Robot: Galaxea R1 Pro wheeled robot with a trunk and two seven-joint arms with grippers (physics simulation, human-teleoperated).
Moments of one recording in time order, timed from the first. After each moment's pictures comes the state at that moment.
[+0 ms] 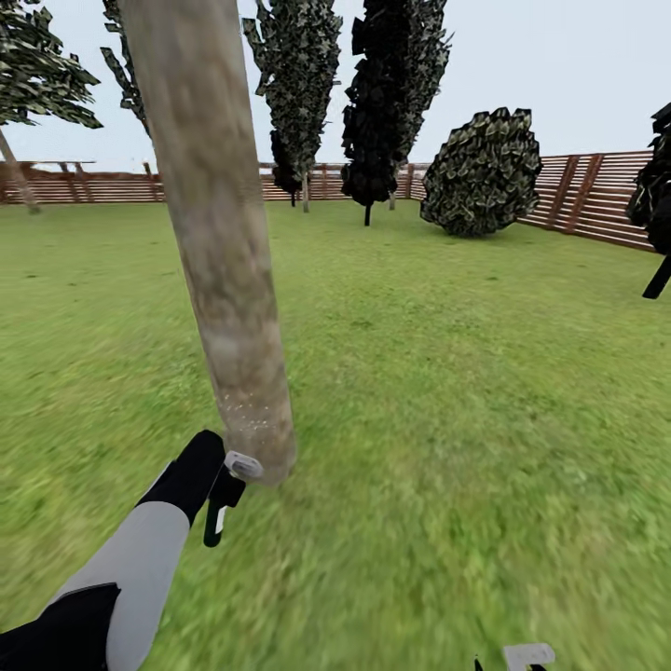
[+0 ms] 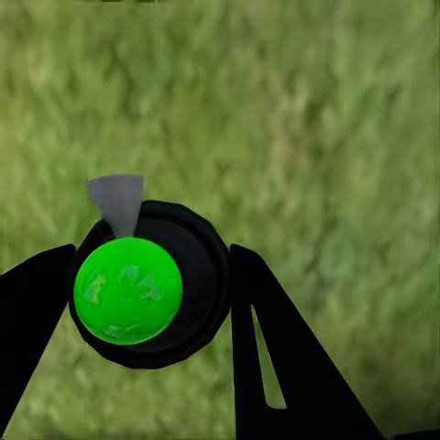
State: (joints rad) left arm -0.88 -0.06 0.20 -0.62 -0.92 0.98 -0.61; right arm -0.38 -0.09 -0.46 -0.07 0.54 -0.39 -0.08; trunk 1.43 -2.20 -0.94
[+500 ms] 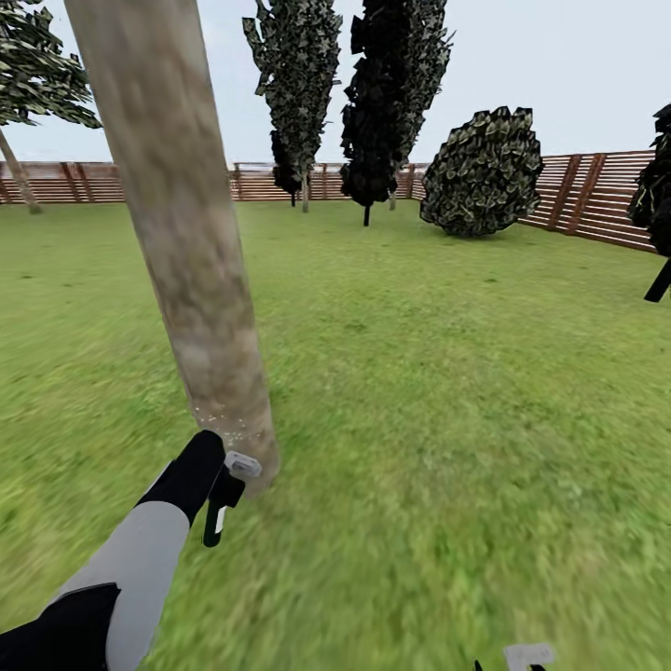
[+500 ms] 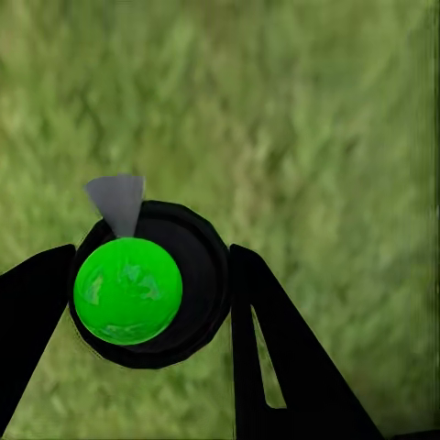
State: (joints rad) left arm -0.88 -0.06 0.20 -0.62 -0.92 0.98 -0.61; right arm -0.38 -0.09 -0.46 -0.07 0.54 -0.39 -0.08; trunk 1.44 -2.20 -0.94
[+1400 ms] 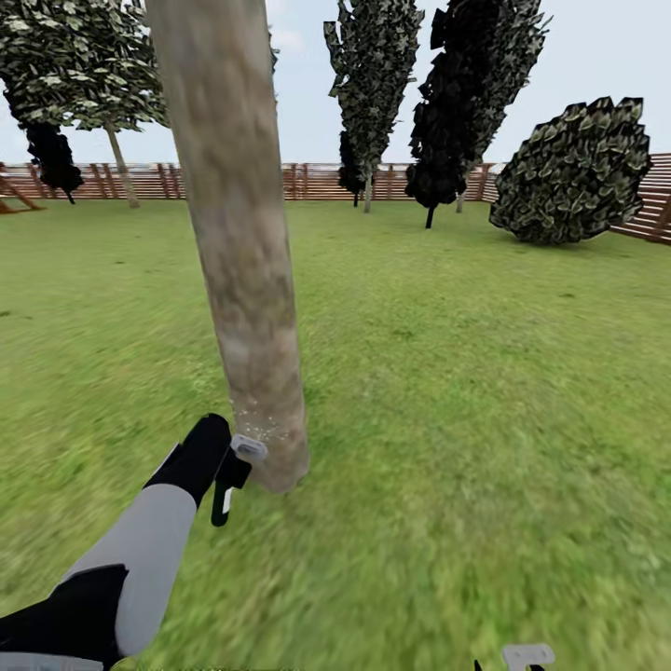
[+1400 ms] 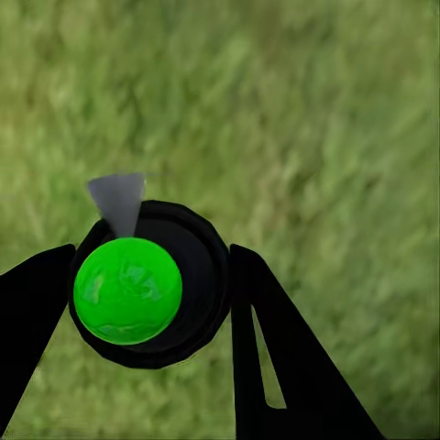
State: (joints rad) left arm -0.94 -0.08 0.20 -0.62 -0.92 0.99 -0.61; right arm -0.39 -0.09 -0.46 -0.07 0.54 -0.39 -0.08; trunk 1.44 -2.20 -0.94
